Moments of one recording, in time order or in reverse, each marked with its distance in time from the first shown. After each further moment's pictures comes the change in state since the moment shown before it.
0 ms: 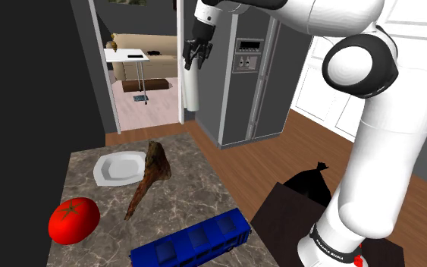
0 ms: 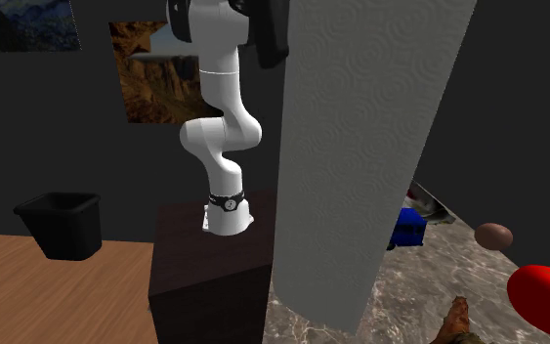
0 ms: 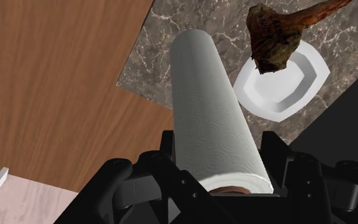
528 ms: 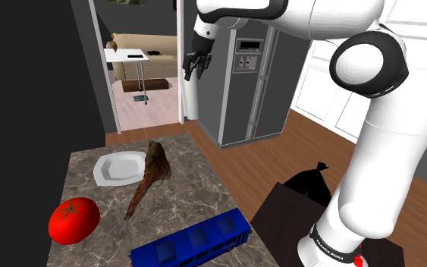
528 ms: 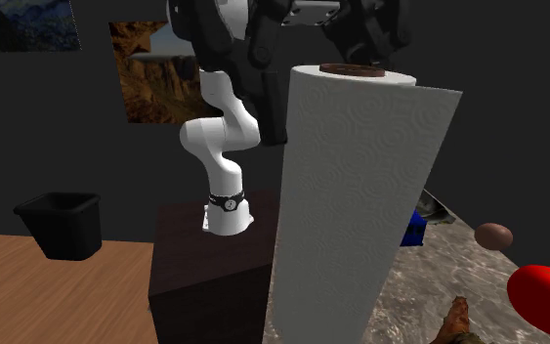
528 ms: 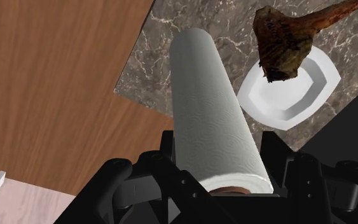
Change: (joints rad) arm 0.006 -0.040 0.002 -0.164 -0.002 0.124 -0.012
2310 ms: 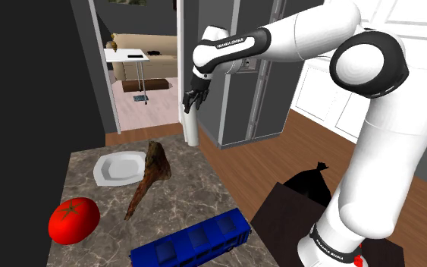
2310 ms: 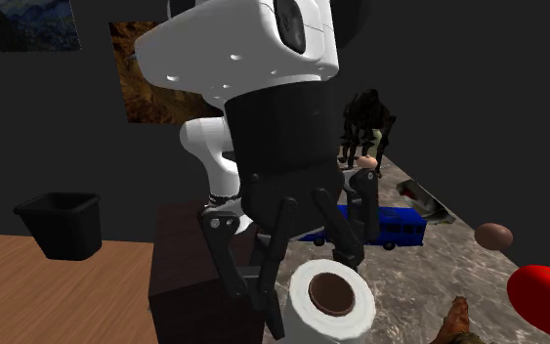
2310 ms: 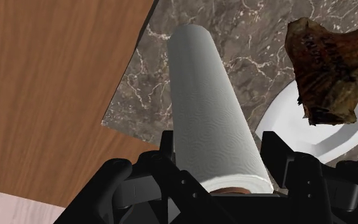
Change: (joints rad) arm 0.007 0.002 0.007 -0.363 0.023 0.362 -0.049
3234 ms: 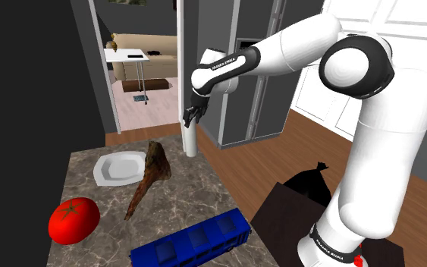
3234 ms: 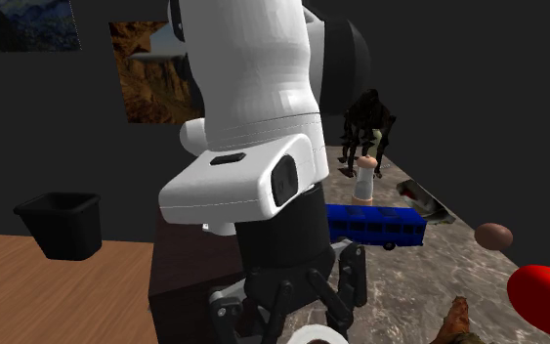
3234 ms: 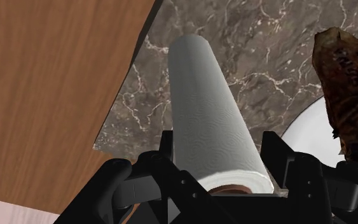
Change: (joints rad) arm -0.003 0.059 0.007 -0.109 0.030 0.166 -0.038
